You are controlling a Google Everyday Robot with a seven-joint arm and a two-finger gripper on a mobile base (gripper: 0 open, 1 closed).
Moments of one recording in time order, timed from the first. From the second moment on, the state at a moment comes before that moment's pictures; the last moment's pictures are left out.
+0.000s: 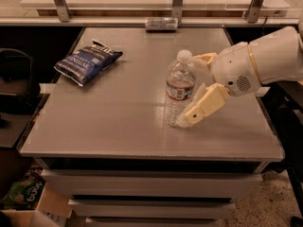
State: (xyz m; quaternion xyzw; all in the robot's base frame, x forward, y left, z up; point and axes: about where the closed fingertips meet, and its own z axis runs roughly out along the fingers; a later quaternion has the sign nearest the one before) arm 0.472 -0.072 0.924 -0.56 0.69 0.27 0.37
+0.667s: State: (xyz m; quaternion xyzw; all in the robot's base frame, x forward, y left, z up) arm 0.479 -0.051 0.919 -0.55 0.67 0.31 0.39
